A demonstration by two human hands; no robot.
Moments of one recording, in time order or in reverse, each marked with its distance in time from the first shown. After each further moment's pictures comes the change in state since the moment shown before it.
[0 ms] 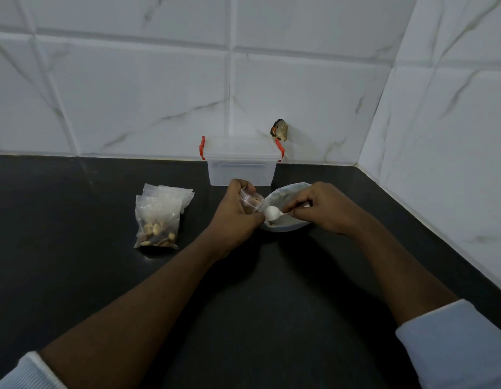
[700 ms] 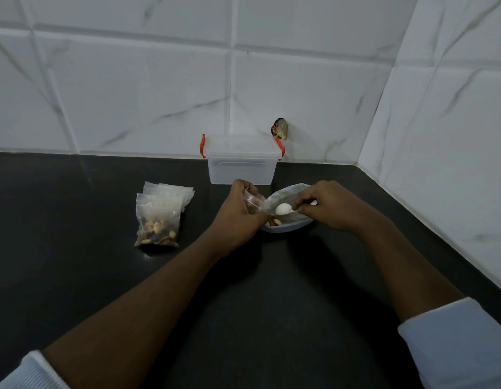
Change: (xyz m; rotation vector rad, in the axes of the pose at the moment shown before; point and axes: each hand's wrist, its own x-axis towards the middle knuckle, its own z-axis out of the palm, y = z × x) left_hand -0.003 0.002 0.000 0.051 -0.035 0.026; right_hand 0.000 0.006 -0.008 -0.164 -0.007 0.046
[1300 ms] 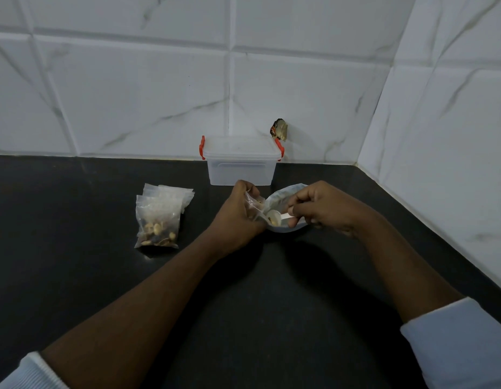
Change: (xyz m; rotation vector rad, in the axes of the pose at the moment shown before) left_hand 0.002 0.000 -0.004 0.152 -0.049 -0.007; right_hand -0.008 -0.023 -0.001 0.627 -0.126 0.195
